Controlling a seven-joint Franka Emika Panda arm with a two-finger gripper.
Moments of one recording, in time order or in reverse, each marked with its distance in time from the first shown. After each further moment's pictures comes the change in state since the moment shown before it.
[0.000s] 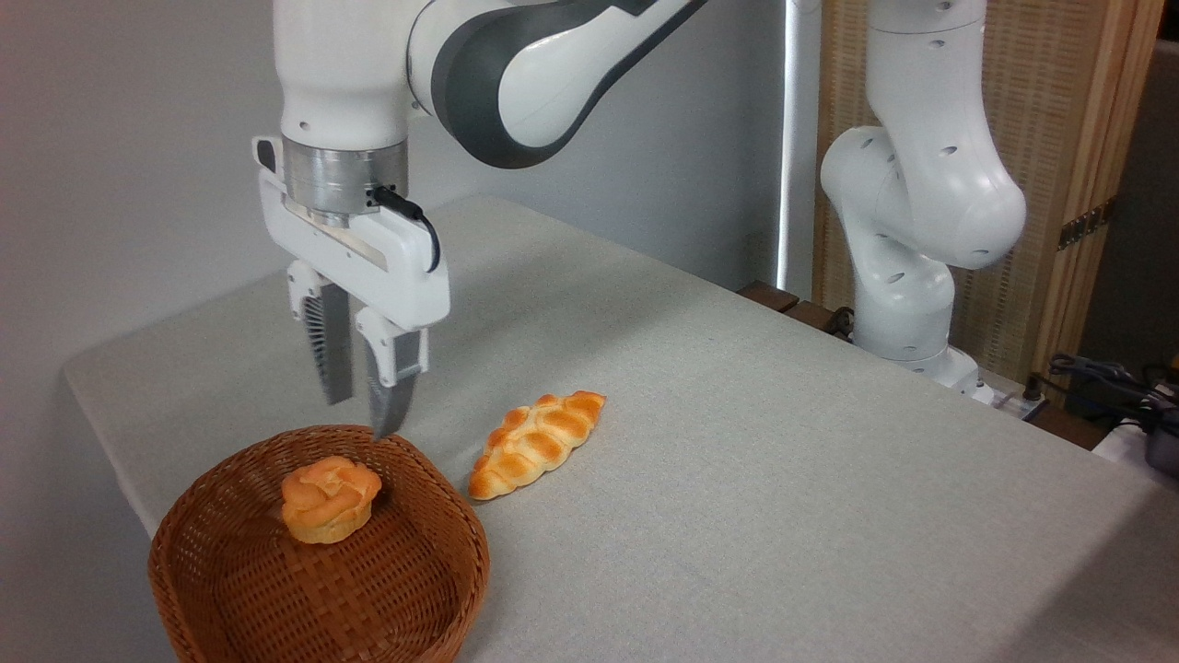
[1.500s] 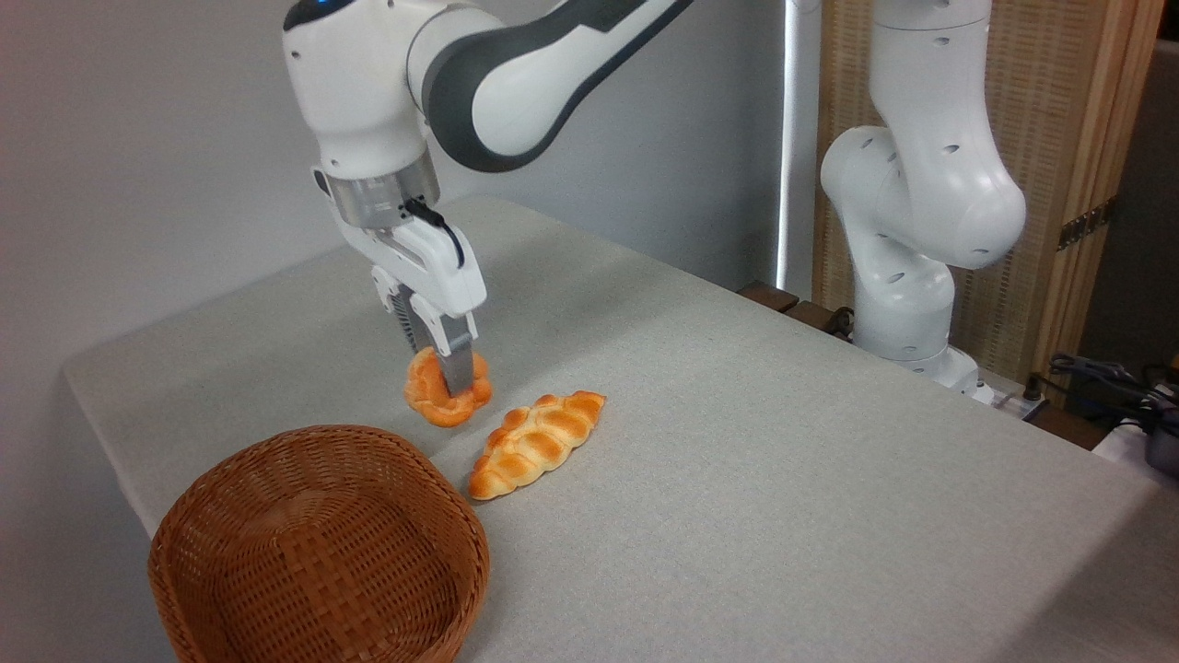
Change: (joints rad) arm 0.000 -0.034 -0.127 -0.092 -0.014 -0.159 -0.021
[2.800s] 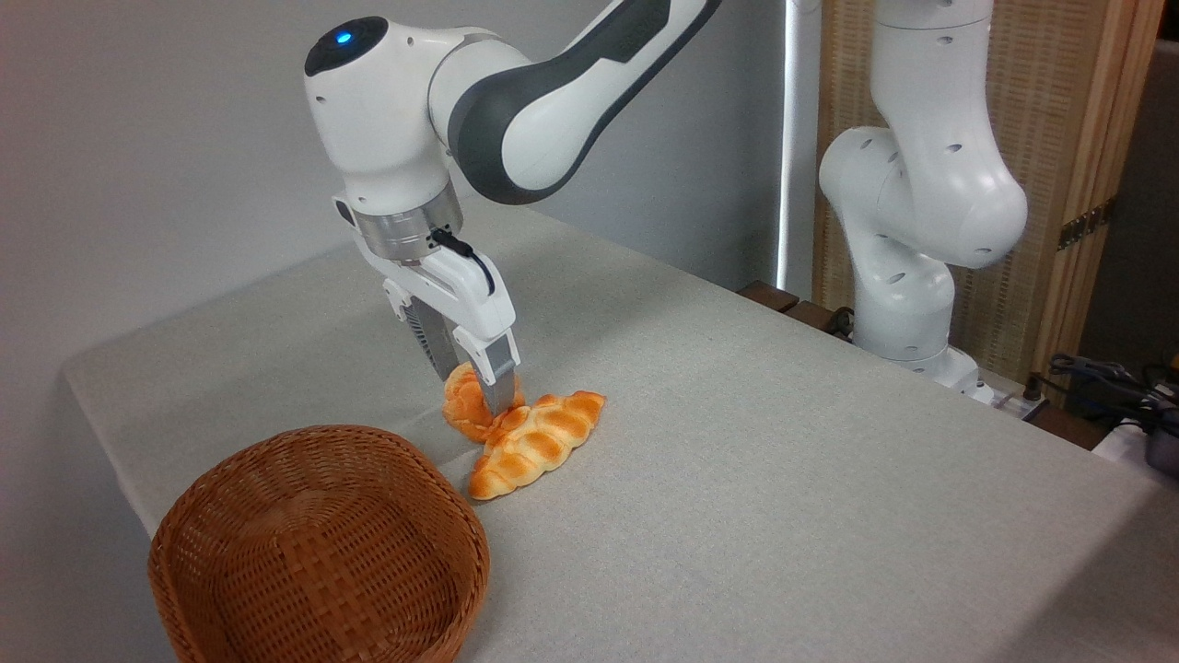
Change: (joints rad) arm 0.027 -0.007 -0.011 -0.084 -0.046 0.006 0.000
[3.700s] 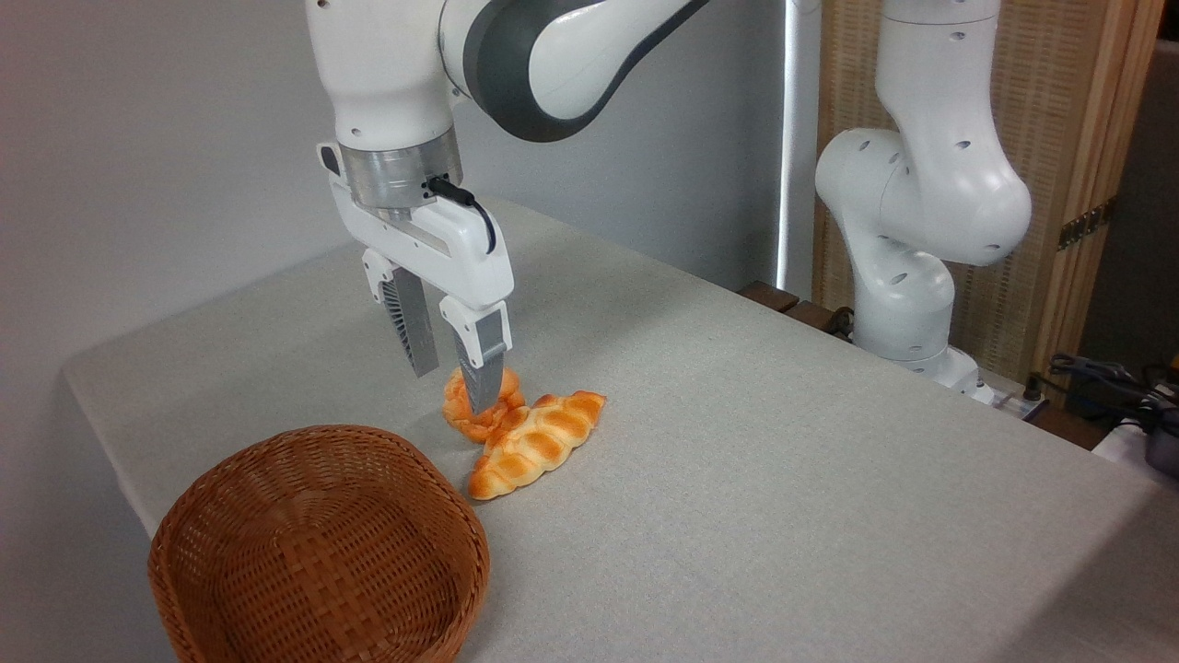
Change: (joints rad) arm 0.090 -0.054 0.003 0.074 0.068 -0.007 0.032
